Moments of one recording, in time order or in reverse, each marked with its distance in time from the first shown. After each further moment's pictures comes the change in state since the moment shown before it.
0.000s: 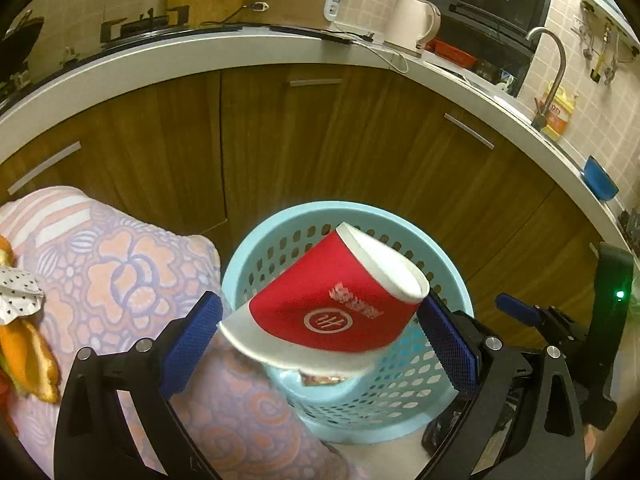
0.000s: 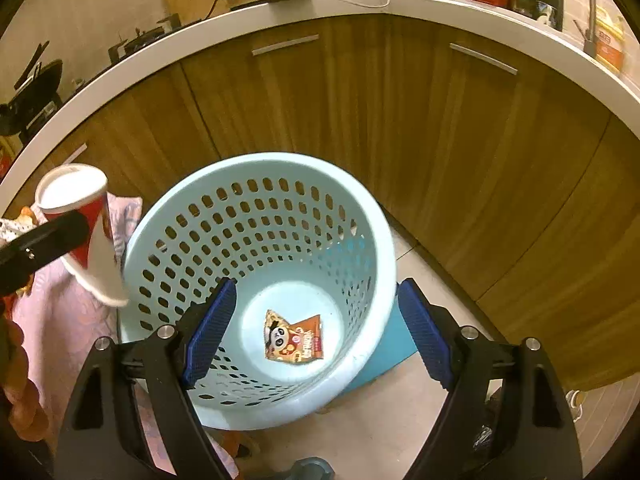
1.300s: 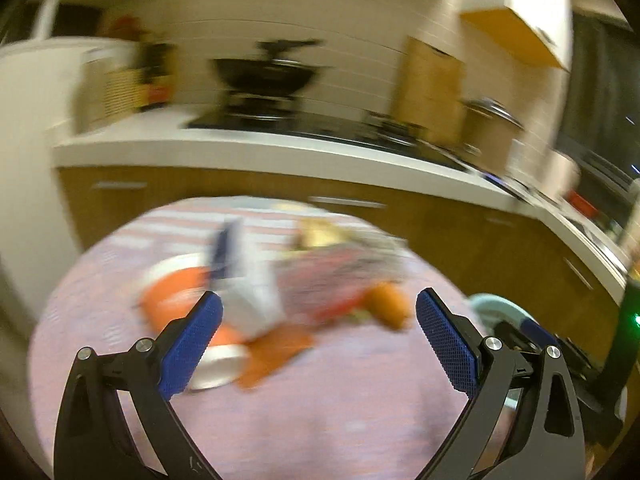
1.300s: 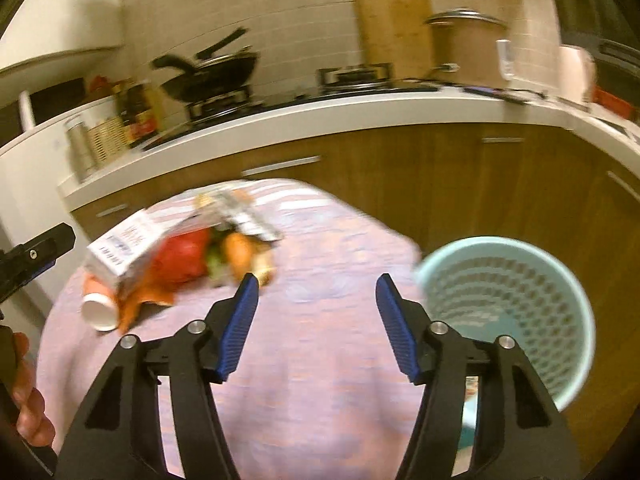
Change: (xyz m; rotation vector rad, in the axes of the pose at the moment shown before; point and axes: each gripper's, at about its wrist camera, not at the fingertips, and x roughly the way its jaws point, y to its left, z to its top) left arm -0.259 0.151 -0.120 -0.409 -0.399 0.509; right arm -0.088 0.226 -0.043 -0.321 -0.214 0.412
